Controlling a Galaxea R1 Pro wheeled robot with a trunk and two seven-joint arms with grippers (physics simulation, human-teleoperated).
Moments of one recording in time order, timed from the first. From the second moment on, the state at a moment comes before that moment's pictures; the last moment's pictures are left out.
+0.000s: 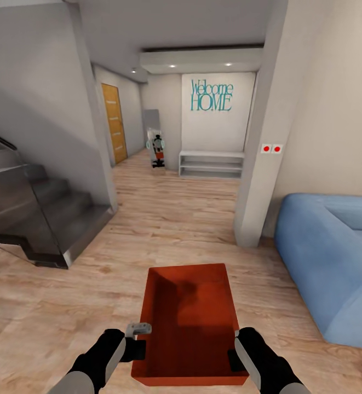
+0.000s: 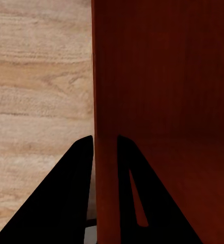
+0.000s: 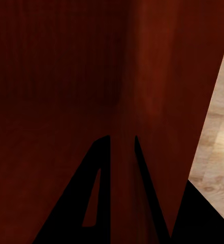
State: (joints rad) left arm -0.55 -0.10 0.05 -0.47 -0.02 0.58 -0.10; right arm -0.47 0.05 0.19 -0.67 -0.20 0.85 -0.27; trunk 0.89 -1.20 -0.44
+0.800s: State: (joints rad) left arm -0.55 -0.10 0.05 -0.47 -0.02 0.58 -0.10; right arm -0.47 0.05 0.19 -0.67 -0.20 0.85 -0.27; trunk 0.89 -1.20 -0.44
